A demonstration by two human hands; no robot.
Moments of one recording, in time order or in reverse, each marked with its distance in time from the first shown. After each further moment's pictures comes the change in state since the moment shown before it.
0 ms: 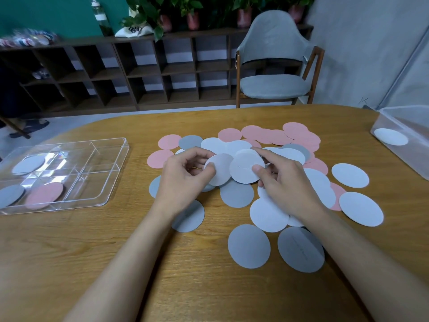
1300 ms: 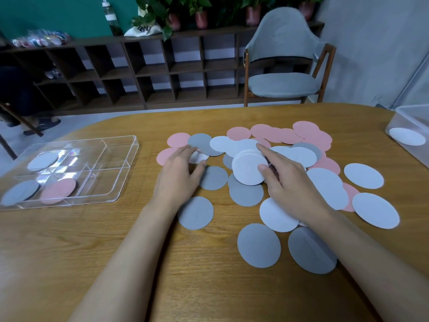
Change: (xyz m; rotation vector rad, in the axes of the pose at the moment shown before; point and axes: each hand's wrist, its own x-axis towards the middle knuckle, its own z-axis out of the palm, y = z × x) left_hand 0.015 -0.040 -0.024 0.646 0.020 0.012; right_hand -0.005 -0.011 0.007 -0.047 -0.089 -0.030
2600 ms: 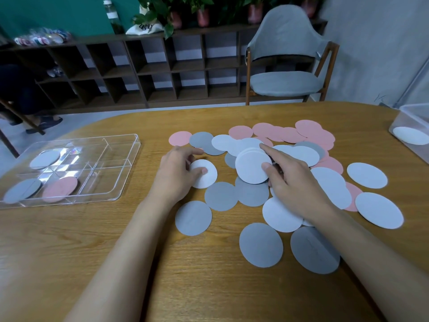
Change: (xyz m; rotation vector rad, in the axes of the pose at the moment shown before) left_hand 0.004 0.004 -0.018 -0.098 -0.082 -0.053; right_hand 0.003 0.003 -0.001 0.024 0.014 -0.005
